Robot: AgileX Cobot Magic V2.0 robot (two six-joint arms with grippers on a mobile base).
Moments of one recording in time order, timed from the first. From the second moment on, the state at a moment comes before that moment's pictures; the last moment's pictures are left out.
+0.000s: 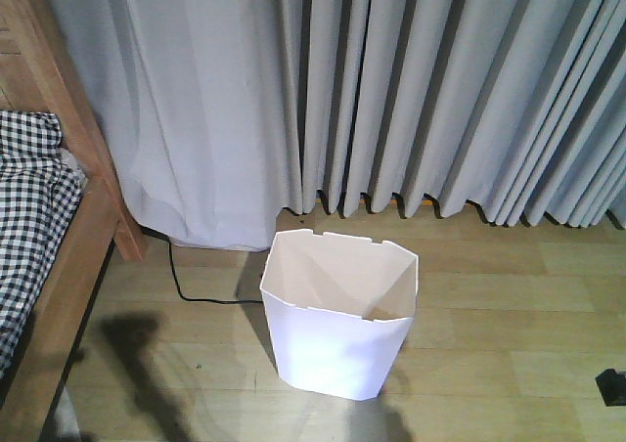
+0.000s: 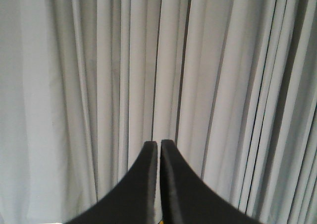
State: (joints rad) left arm 0.00 -0.02 0.03 0.14 0.27 -0.05; right arm 0.02 -0.01 0.03 0.01 0.08 -0.03
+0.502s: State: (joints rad) left arm 0.00 -0.02 0.03 0.14 0.27 -0.05; right arm 0.02 -0.01 0.03 0.01 0.08 -0.02
